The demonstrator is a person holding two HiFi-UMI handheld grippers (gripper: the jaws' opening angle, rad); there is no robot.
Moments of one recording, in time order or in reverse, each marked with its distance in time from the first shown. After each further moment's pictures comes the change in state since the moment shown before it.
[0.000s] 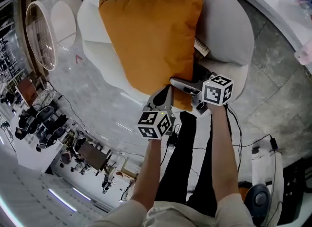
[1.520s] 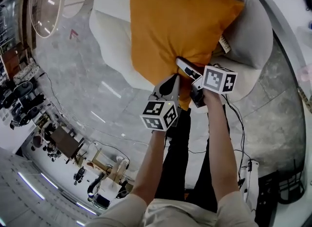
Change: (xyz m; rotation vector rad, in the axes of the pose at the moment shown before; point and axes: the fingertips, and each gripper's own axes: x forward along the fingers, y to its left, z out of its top) left arm -0.036 0.029 0.003 -0.149 -0.197 -0.031; right arm 0.049 0.018 -0.026 0.010 0.143 -0.241
